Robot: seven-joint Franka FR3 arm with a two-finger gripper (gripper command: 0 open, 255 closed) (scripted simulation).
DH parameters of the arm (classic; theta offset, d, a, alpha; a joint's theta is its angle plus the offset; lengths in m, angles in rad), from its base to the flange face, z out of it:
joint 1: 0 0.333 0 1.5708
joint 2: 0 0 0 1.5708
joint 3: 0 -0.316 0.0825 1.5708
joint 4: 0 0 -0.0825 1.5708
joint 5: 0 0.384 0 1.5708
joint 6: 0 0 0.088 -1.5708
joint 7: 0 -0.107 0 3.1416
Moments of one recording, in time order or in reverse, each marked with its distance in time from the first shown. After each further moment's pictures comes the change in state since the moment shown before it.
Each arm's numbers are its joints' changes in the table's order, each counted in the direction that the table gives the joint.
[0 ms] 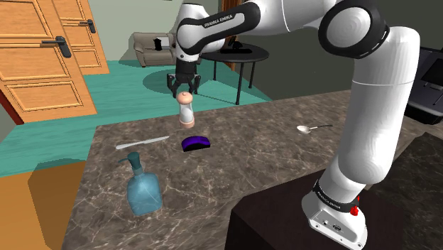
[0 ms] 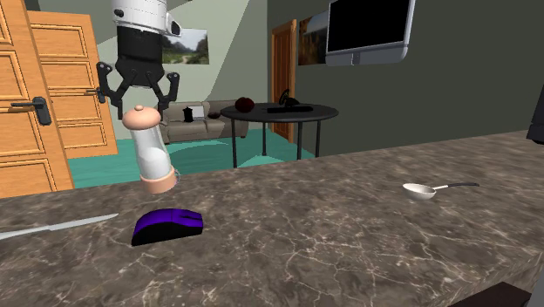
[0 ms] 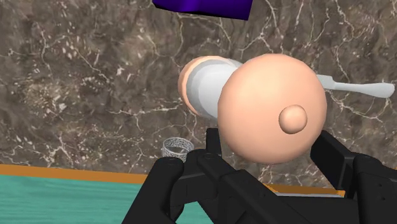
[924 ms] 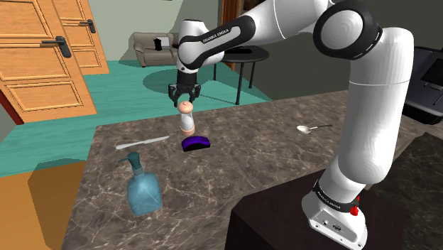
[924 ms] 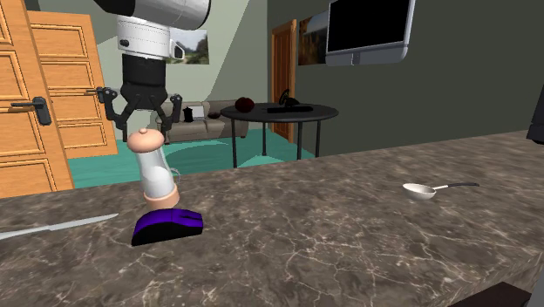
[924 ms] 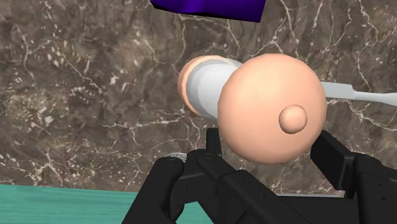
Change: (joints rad) arm 0.001 -0.033 0.002 0.072 -0.003 0.105 0.005
